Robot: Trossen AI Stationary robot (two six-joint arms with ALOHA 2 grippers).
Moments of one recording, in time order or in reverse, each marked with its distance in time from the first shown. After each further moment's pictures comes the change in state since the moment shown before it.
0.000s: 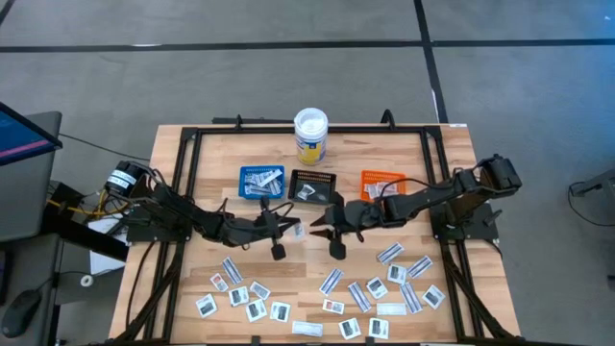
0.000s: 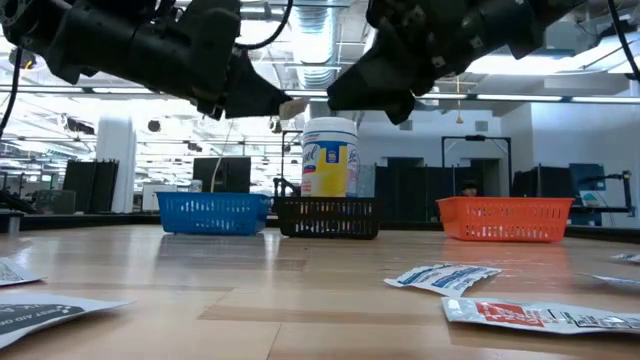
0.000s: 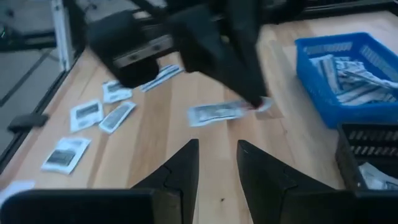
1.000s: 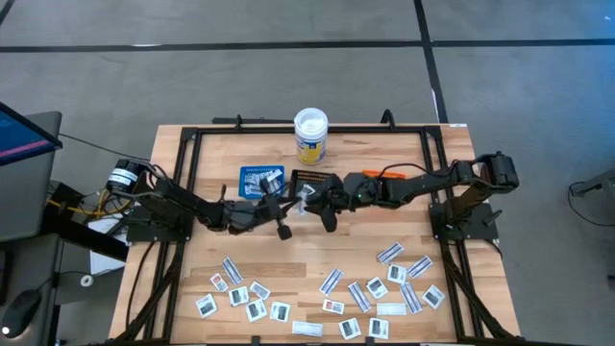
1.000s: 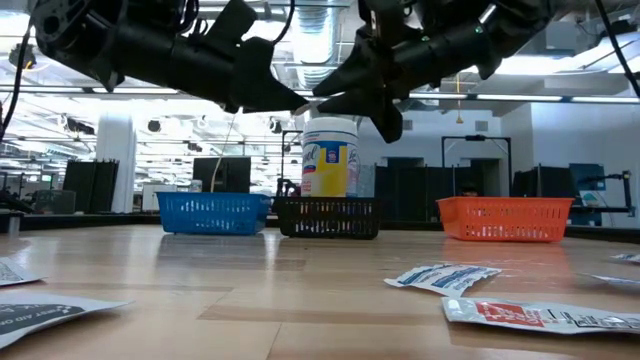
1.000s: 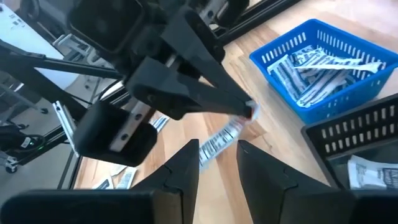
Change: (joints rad) left arm 0.142 -0.001 0.002 0.118 -0.004 0.172; right arm -0.192 -0.001 0.000 0.096 -0.154 0.326
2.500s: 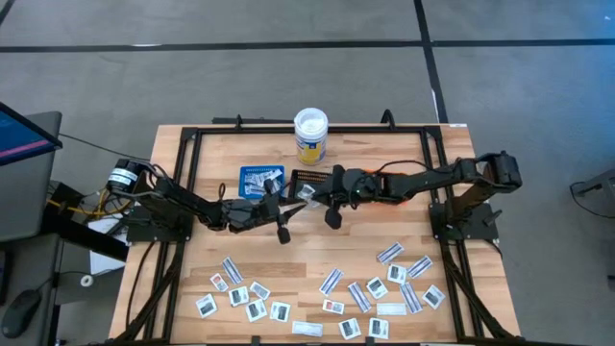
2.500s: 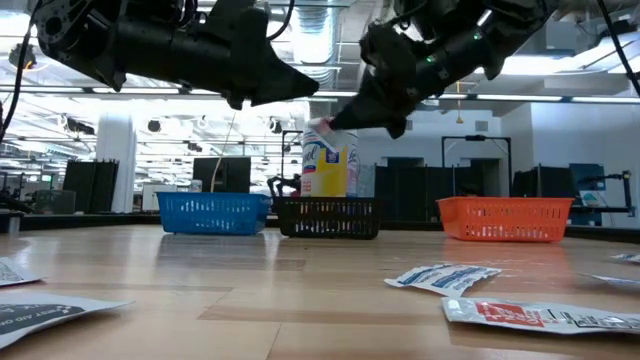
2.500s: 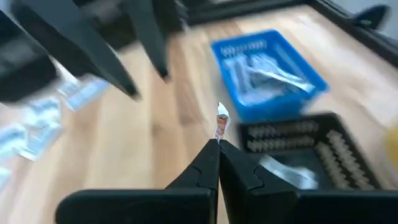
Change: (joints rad) left arm 0.009 -0.001 0.001 0.057 0.132 -0.076; right arm -0.039 -0.030 0.001 -0.157 0.080 -0.370
